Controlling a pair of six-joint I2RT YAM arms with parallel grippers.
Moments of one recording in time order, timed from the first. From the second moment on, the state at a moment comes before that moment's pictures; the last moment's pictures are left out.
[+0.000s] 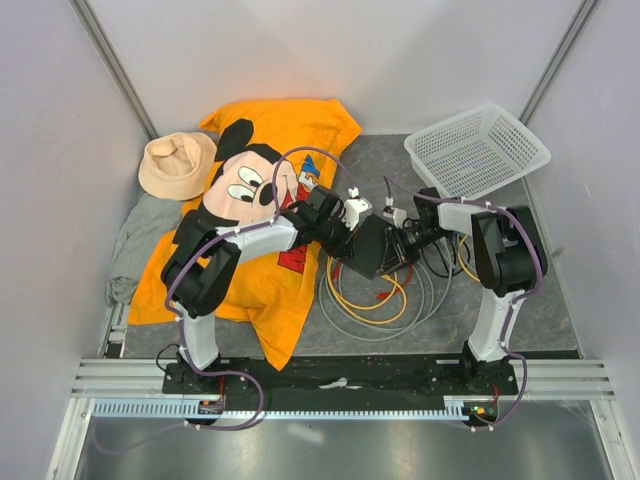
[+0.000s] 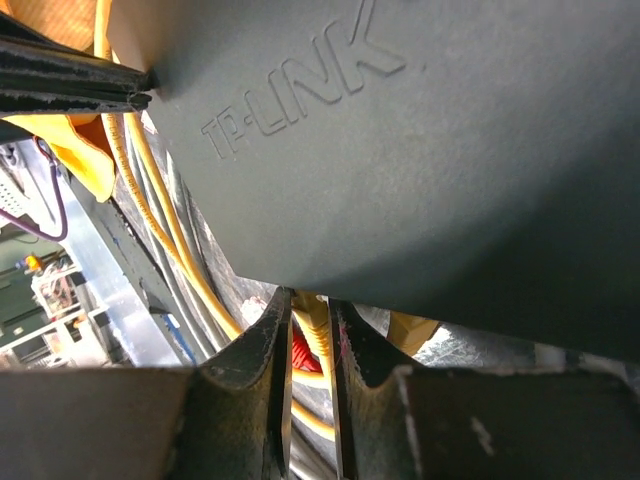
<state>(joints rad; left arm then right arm) -0.69 1.90 1.23 -0.17 0.44 0.12 0.19 1.94 1.11 -0.64 -0.82 -0.15</state>
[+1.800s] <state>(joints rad) -0.70 1.89 1.30 -0.21 0.39 0.13 -0.15 1.49 1.51 -0.95 -0.68 -0.40</state>
